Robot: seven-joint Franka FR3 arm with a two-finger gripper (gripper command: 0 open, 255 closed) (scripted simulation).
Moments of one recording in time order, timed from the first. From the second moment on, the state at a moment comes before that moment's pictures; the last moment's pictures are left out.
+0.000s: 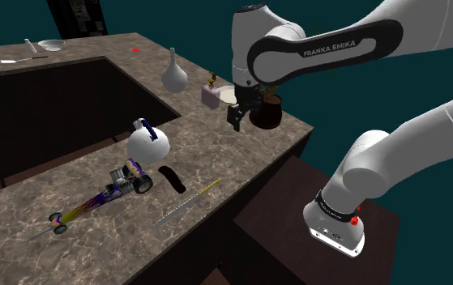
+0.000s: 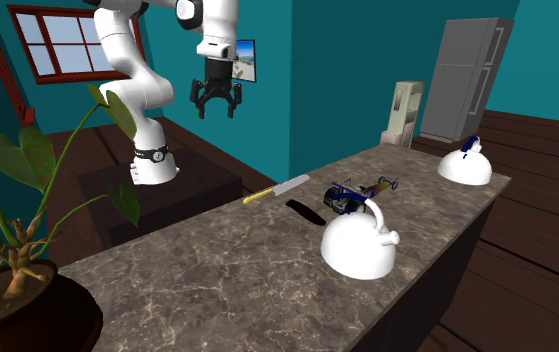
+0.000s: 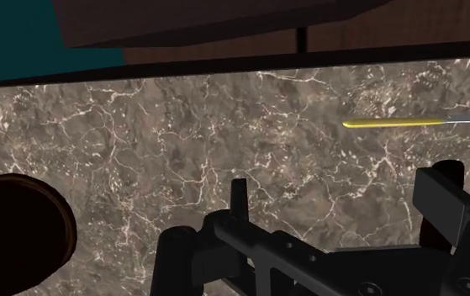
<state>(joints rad) 0.04 -0.46 0.24 -2.44 -0.01 1.88 0.33</state>
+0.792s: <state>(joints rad) 0.04 -0.03 0.34 -2.32 -0.10 2.20 0.57</state>
